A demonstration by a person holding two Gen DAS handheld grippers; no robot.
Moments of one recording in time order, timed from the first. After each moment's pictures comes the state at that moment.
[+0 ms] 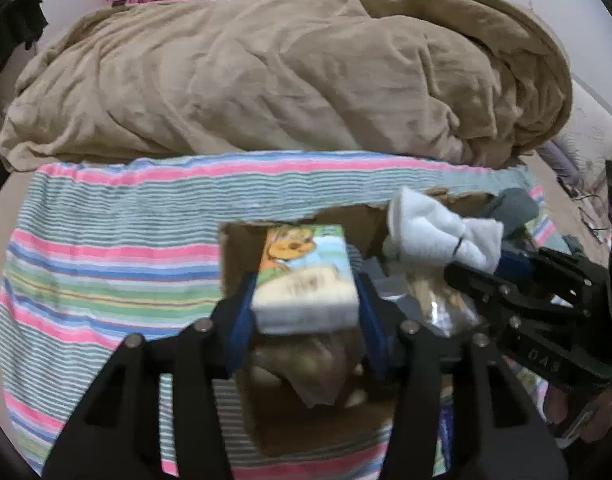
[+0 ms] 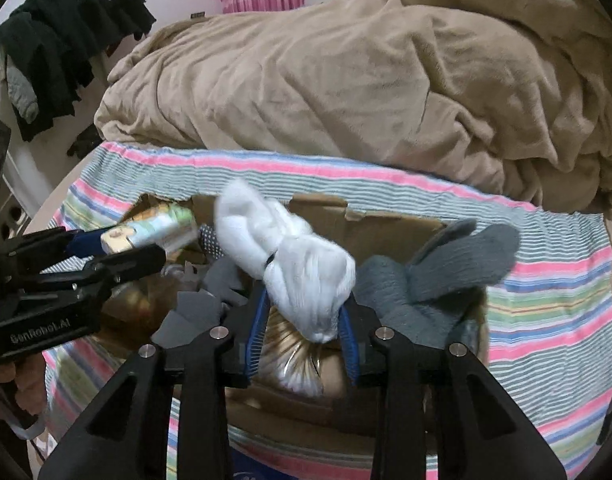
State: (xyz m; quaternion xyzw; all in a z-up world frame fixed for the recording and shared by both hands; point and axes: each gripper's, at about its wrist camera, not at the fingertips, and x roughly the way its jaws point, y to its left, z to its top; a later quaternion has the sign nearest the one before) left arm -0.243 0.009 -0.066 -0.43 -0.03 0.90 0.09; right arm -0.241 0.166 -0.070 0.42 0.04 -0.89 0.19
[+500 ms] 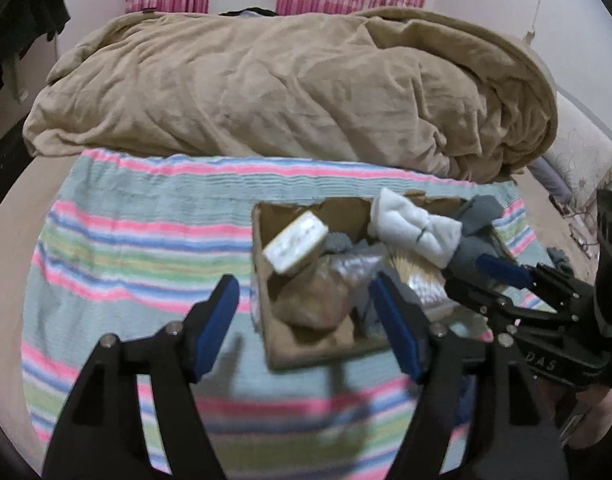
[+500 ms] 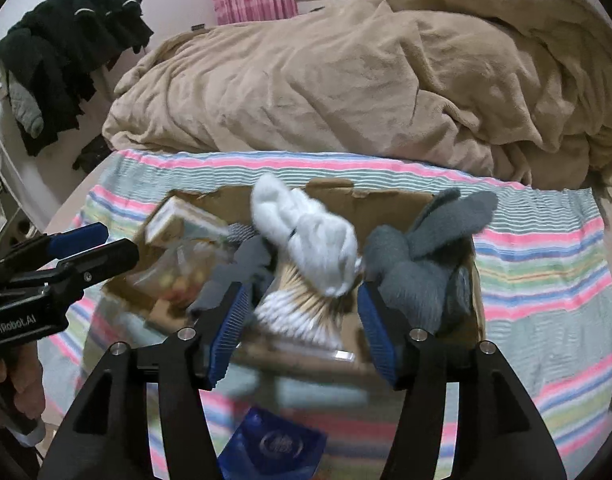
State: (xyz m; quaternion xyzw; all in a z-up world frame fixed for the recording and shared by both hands) left arm -0.181 -0.016 -0.034 -0.40 -0.06 0.91 0.08; right arm -0.197 0.171 -0.052 0.41 0.01 -0.89 0.19
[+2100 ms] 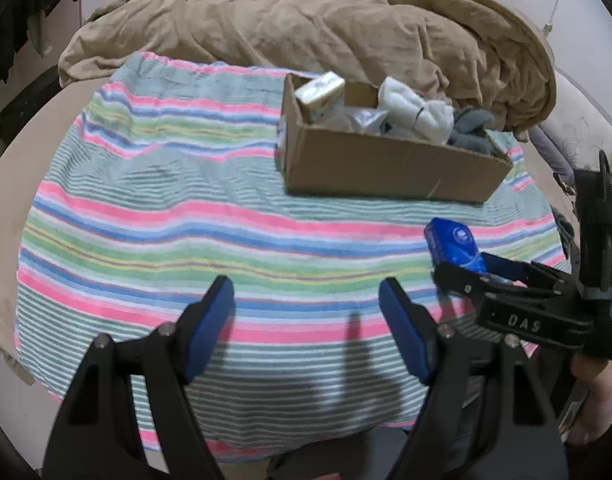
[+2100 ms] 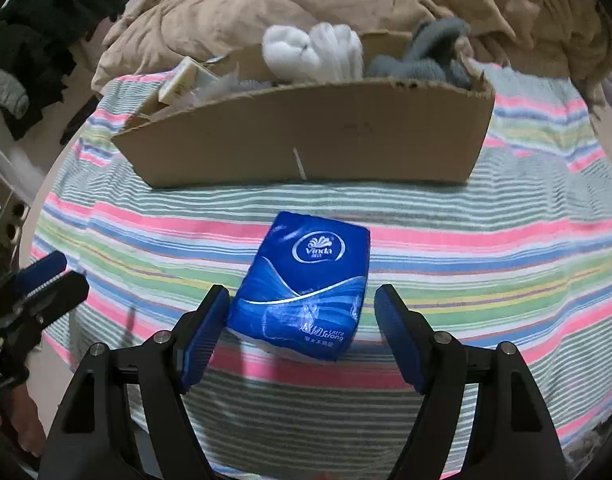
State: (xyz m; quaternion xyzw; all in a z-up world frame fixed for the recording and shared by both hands) left arm -0.068 -0.022 -0.088 -0.46 -0.08 0.88 0.05; right arm -0.117 0.174 -0.112 0.50 -0.01 -0.85 0.15
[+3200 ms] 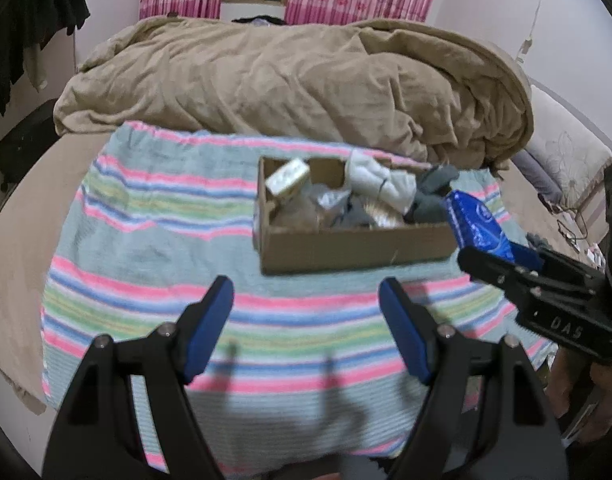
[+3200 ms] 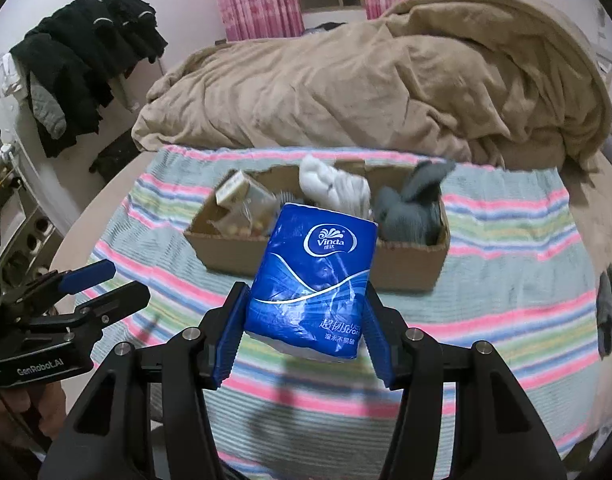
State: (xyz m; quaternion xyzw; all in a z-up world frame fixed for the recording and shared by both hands) left arm -0.083 -0.012 -0.016 -0.39 -0.07 0.91 0.07; right arm -0.104 0.181 -0.011 0.39 0.00 -0.90 0.20
